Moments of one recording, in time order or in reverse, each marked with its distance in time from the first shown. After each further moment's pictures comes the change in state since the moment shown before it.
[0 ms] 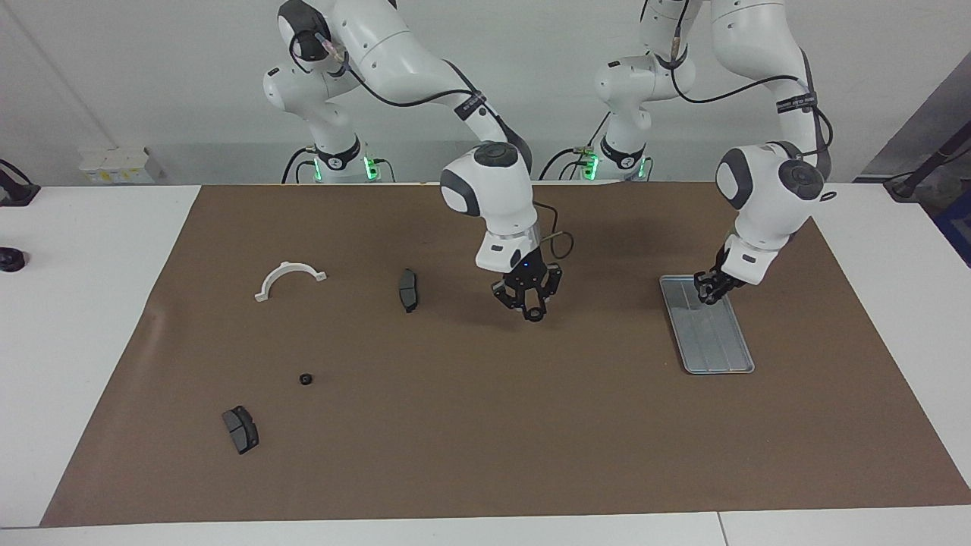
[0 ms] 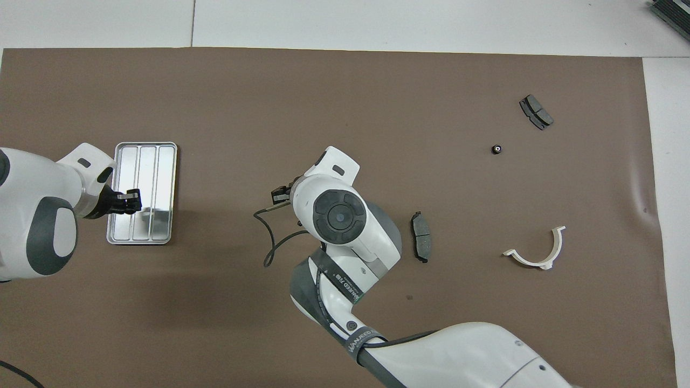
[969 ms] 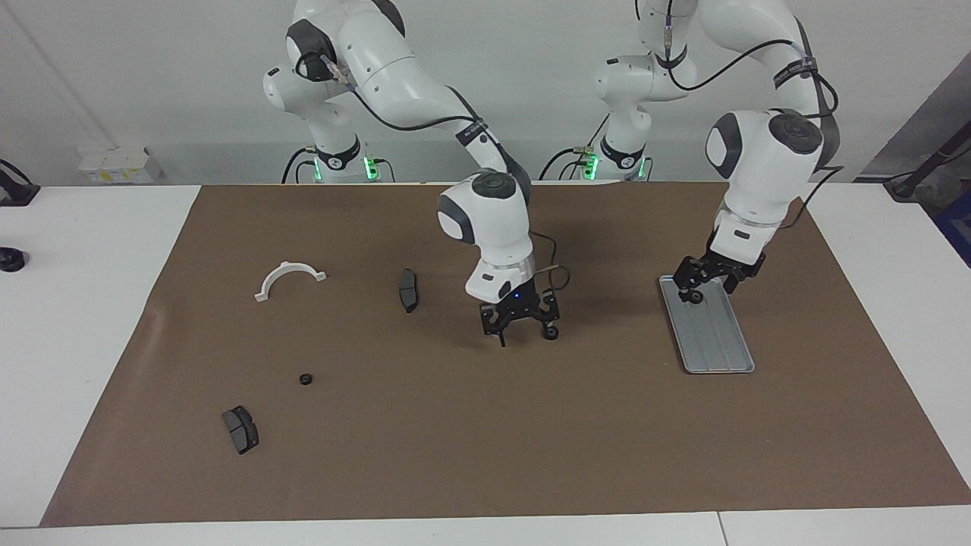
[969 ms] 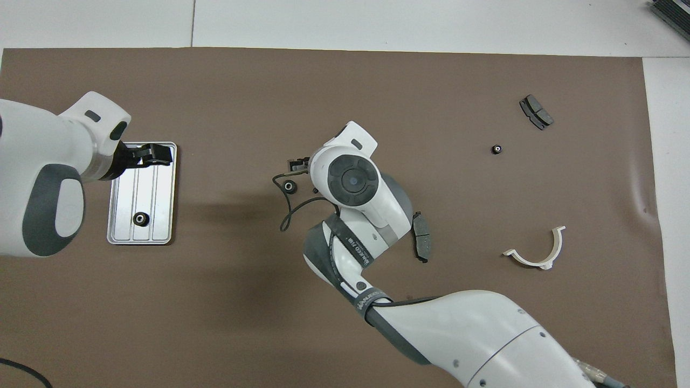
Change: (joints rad) left arm -0.199 -0.009 -0.012 0.272 -0.005 -0.112 -0.217; right arm -0.079 0.043 -0.073 0.095 -0.011 -0.089 -0.006
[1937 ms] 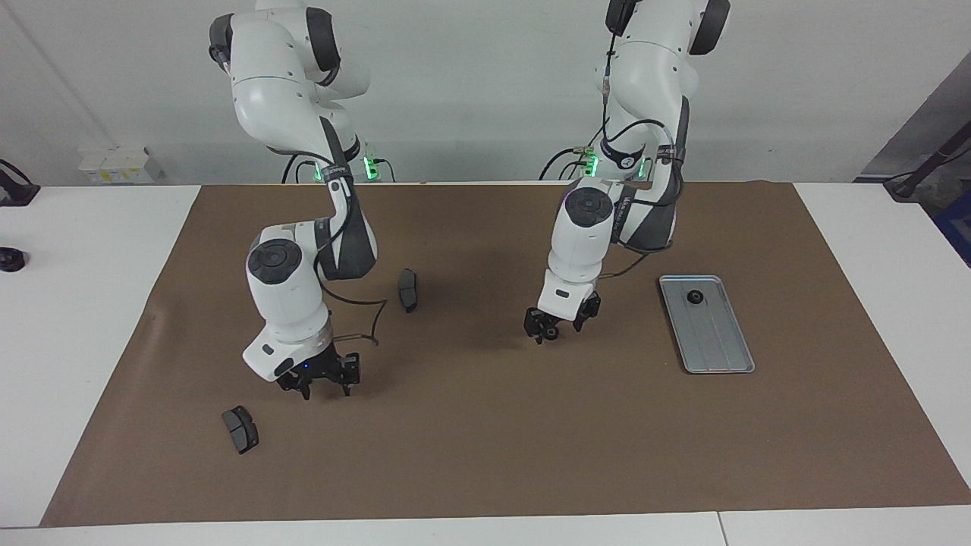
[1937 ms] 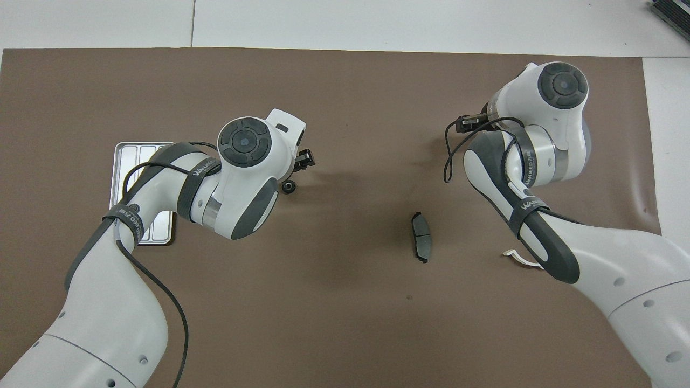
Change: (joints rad) left arm -0.328 0.354 0.002 0.179 0.068 0.113 -0.480; right arm -0.440 -0.038 -0.002 -0.059 0.000 -0.182 -0.436
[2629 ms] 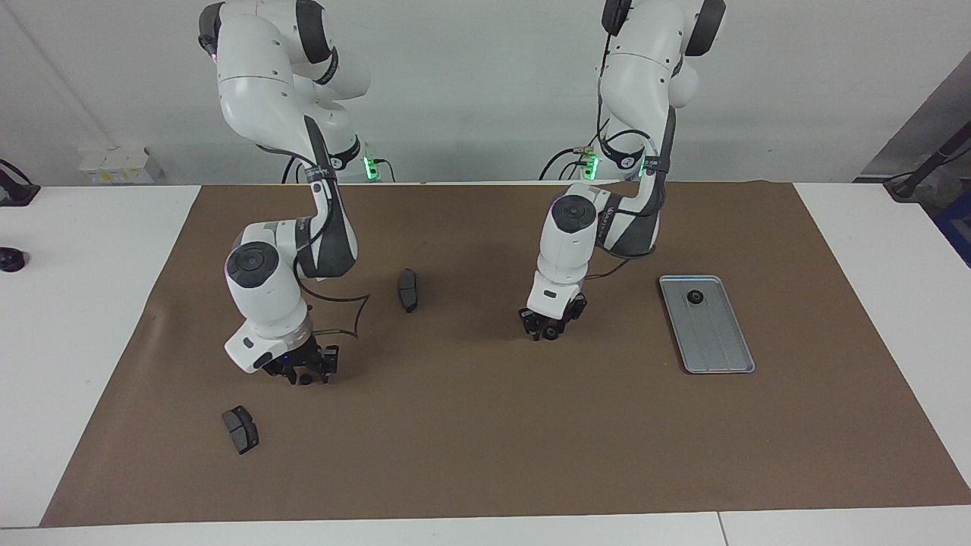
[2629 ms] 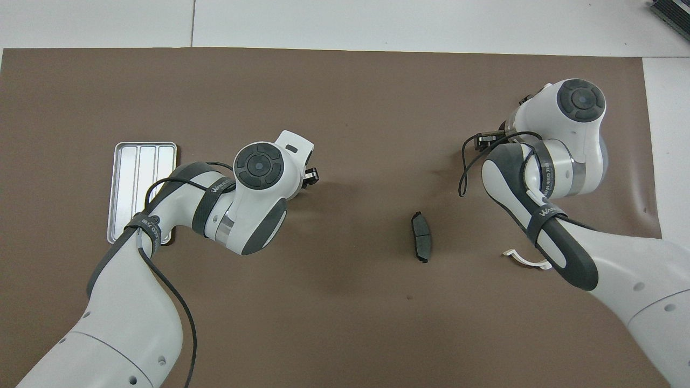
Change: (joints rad) left arm -0.031 -0.001 0.004 -0.090 0.005 0.075 -0.020; right arm -0.047 -0.046 -0.001 -0.106 0.000 -0.001 0.000
